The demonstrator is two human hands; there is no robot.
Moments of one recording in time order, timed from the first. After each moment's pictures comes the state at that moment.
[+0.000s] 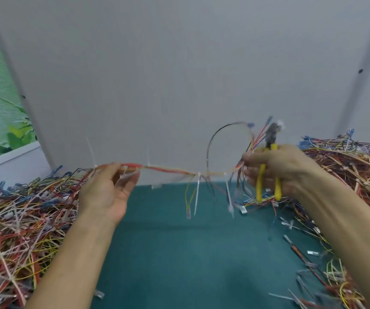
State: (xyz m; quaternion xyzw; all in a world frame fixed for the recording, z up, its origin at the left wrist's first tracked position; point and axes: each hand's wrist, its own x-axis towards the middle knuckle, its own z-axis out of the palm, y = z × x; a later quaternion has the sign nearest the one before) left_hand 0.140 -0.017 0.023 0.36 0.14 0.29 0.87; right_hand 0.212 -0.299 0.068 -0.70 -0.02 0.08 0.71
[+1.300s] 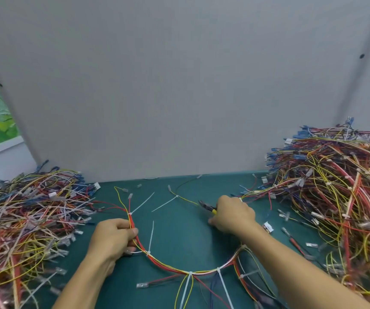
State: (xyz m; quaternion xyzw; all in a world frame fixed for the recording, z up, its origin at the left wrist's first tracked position) left_hand 0.137 -0.001 -0.103 0.73 0.29 0.11 0.60; right_hand 0.238 -0.238 -0.073 -0.99 -0.06 0.05 0.15
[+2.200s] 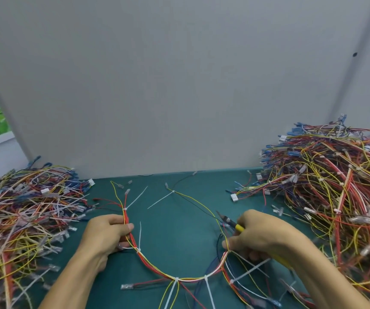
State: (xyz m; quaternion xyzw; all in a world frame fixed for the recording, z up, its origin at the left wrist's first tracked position) left_hand 0.137 0.001 -0.101 0.70 0.29 0.11 0.65; right_hand 0.188 -0.302 -0.048 -0.95 -0.08 0.22 0.22
